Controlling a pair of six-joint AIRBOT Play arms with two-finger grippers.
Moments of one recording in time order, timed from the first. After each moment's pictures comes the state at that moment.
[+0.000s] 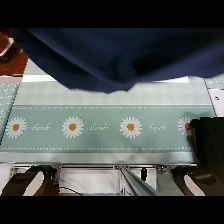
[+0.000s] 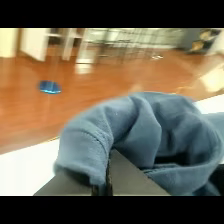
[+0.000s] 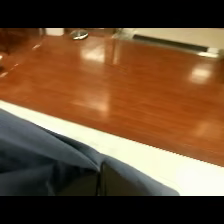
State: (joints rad) left arm 0.12 -0.77 1.51 0.61 -1.10 -1.22; right arm 0.10 -0.72 1.86 -1.38 1.41 1.50
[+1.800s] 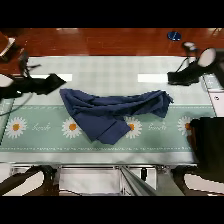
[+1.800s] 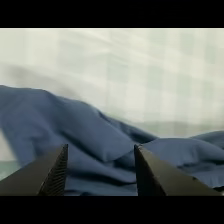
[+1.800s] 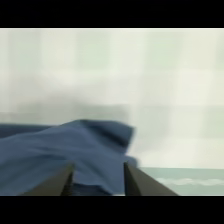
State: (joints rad) left arm 0.18 -1.19 0.99 0.84 -0.93 -1.33; right arm -0.05 -1.41 1.39 -1.53 1.20 1.62
